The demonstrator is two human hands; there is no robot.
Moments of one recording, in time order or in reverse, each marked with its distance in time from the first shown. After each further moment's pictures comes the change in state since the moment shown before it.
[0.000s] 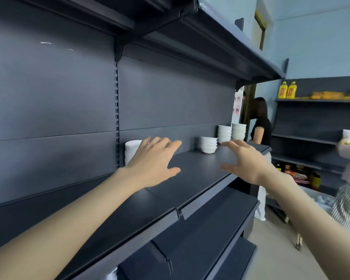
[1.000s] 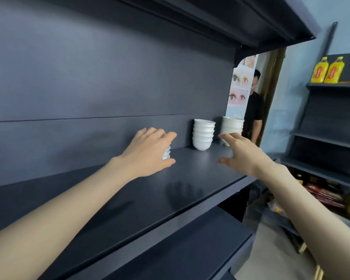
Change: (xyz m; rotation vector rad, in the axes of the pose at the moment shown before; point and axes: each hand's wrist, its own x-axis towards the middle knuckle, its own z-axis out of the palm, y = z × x) left_hand 0.458 0.148 0.275 0.056 -0.042 -0.147; right_hand 0.362 0.438 0.108 0.020 -0.084 -0.163
